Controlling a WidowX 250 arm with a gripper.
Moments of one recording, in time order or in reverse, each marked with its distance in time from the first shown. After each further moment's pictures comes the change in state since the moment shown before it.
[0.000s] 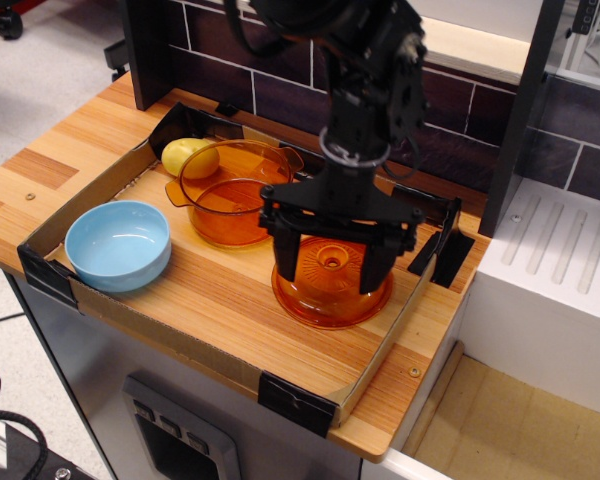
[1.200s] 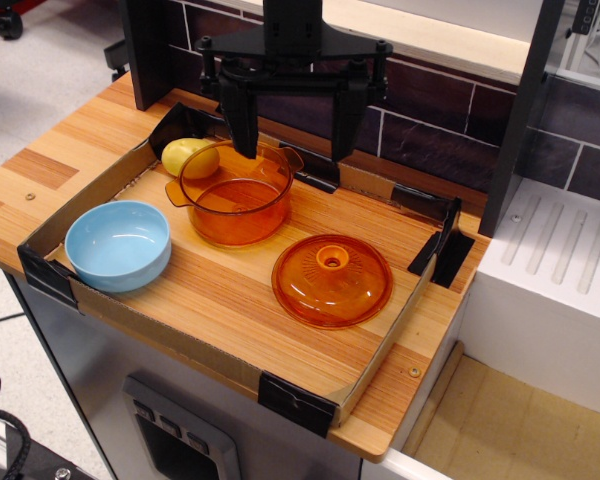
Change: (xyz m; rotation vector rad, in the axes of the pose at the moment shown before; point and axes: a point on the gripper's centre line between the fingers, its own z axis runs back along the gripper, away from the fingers) arm 0.014 0.031 0.085 -0.087 -0.012 0.079
